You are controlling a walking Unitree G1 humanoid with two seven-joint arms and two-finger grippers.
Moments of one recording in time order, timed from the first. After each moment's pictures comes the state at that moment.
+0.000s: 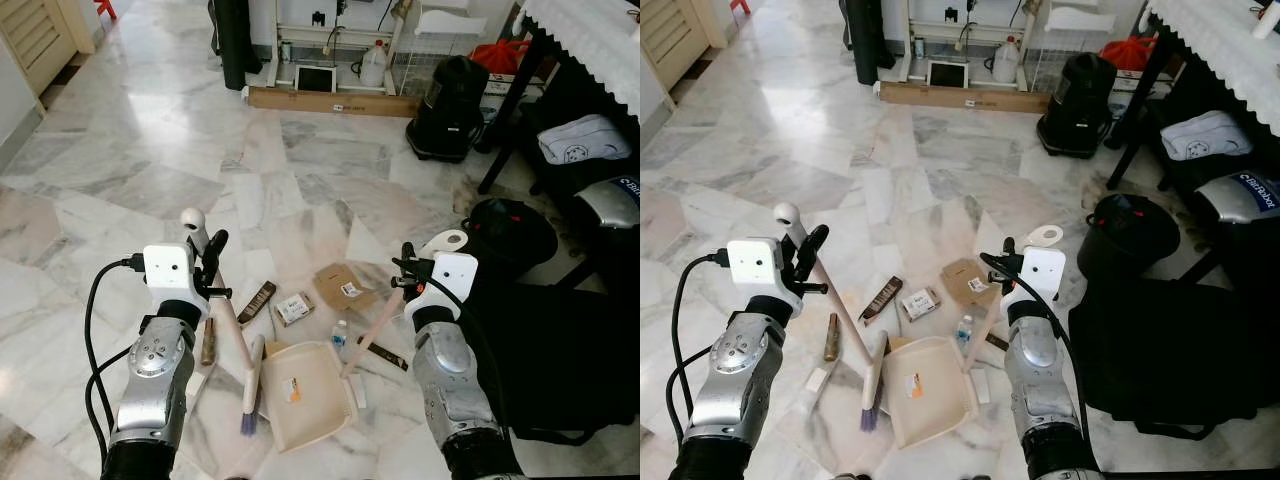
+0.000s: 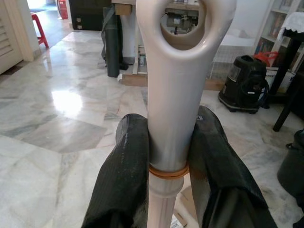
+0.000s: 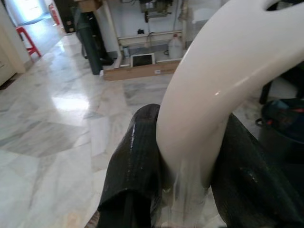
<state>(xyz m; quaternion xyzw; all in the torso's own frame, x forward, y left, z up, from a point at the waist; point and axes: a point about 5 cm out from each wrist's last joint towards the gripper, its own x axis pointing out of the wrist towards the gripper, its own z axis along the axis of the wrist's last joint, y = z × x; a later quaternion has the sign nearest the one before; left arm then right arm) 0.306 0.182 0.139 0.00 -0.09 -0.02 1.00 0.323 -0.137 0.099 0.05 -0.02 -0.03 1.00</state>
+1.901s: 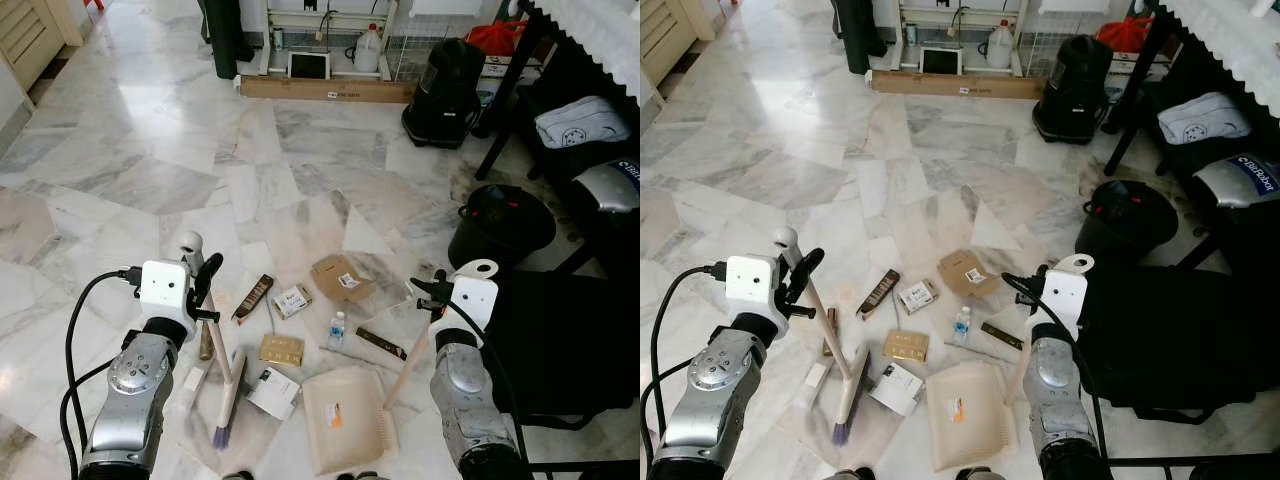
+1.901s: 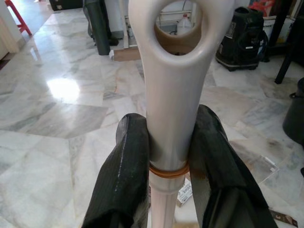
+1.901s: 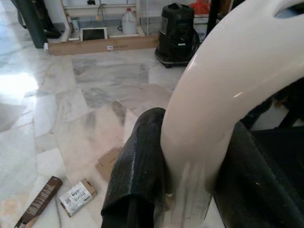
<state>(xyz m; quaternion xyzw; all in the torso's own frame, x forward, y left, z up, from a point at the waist) 0.292 0.196 0.130 0.07 -0.05 -0.05 1.00 0.309 -0.162 0.067 0.00 0.03 -0.12 0.99</state>
